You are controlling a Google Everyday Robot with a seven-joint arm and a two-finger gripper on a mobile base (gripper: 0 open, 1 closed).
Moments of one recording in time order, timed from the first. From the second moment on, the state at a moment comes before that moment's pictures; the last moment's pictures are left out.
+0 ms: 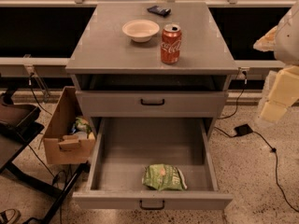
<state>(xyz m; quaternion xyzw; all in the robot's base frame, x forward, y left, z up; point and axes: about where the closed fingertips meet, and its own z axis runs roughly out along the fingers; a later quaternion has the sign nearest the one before) 0.438 -0.217 0.976 -0.60 0.78 -0.03 0.16</state>
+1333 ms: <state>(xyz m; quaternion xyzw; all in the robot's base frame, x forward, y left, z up) 0.507 -0.156 0.877 -0.58 0.81 -0.03 0.11</state>
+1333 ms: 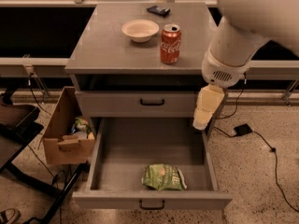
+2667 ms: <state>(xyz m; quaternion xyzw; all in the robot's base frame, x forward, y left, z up) 0.546 -0.077 0.686 -0.52 0.86 -0.02 0.01</state>
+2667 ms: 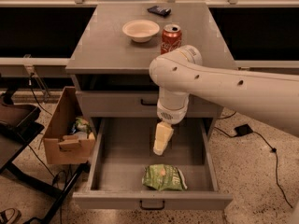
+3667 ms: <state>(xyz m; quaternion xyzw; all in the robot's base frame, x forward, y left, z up) 0.550 -0.076 0.593 -0.48 0.88 0.03 0.02</state>
